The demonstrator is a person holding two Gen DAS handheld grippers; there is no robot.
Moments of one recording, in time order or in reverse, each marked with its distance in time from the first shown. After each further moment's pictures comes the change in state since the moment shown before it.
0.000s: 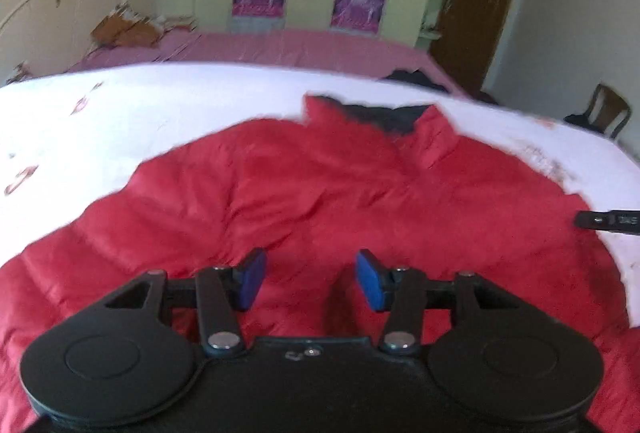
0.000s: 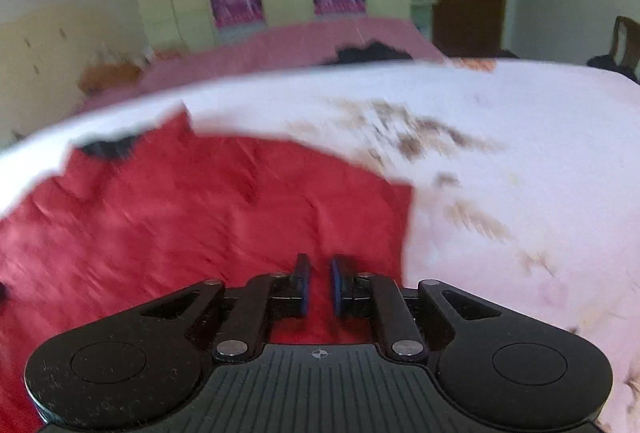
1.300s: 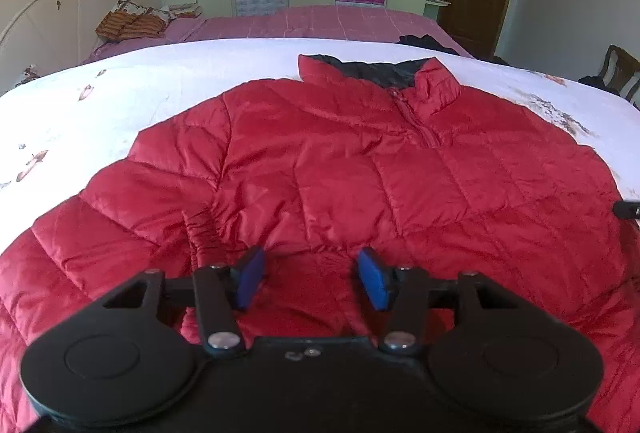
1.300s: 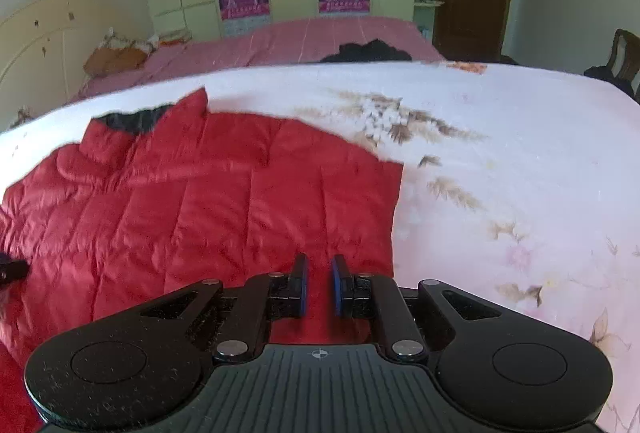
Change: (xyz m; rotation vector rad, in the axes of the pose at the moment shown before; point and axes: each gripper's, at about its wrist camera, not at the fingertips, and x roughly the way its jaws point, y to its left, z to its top) left arm 0.004 -0.018 -0.022 0.056 0.082 0.079; right arm -0.031 0.006 -0.034 -0.066 0.089 -0.092
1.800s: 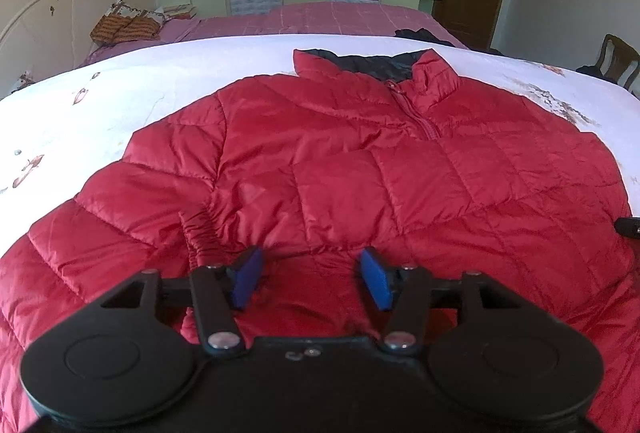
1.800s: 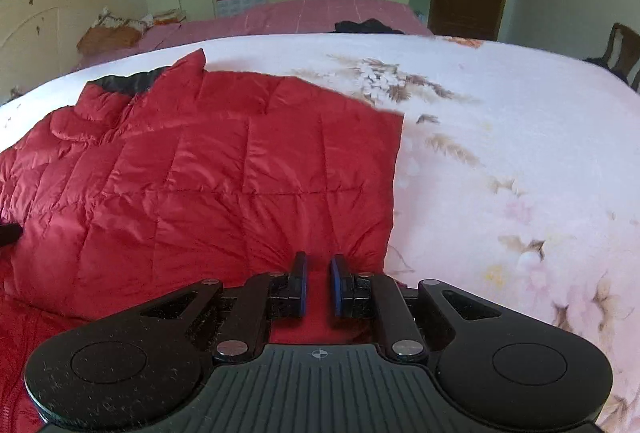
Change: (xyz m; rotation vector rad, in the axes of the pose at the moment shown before) left arm 0.004 -0.001 -0.002 0.031 0.008 -0.001; right arm -0.001 0.003 -0.021 0.007 0.027 -0.015
